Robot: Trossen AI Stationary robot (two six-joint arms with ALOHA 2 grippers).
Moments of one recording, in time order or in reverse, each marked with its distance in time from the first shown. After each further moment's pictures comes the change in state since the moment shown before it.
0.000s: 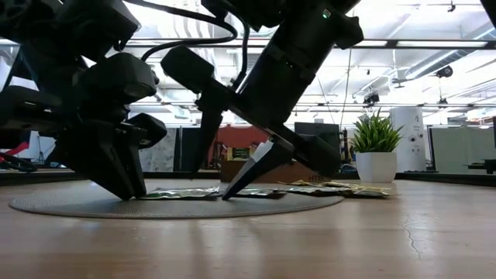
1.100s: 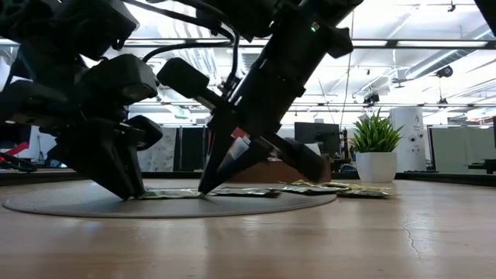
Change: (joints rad) left arm 0.000 -0.012 -0.002 -0.003 -0.012 -0.088; right arm -0.022 0.013 0.008 0.032 0.032 -0.166
